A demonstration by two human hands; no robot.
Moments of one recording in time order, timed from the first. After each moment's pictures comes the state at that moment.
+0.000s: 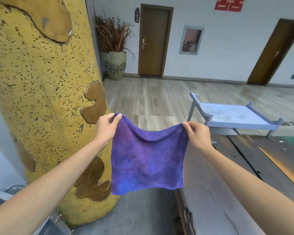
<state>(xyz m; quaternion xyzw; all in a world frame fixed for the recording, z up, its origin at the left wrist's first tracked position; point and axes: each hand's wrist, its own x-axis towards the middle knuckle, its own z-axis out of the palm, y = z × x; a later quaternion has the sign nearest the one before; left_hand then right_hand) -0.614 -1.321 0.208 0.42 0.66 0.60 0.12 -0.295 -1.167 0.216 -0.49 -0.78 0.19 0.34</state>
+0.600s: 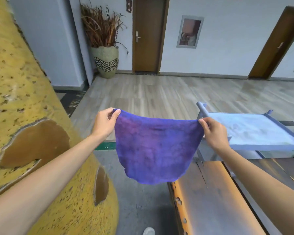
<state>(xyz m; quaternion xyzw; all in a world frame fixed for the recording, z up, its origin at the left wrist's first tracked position) -0.769 -0.988 0.197 0.45 0.67 0.58 0.13 -0.386 -0.832 0.198 -0.50 -0.76 0.17 0.38</state>
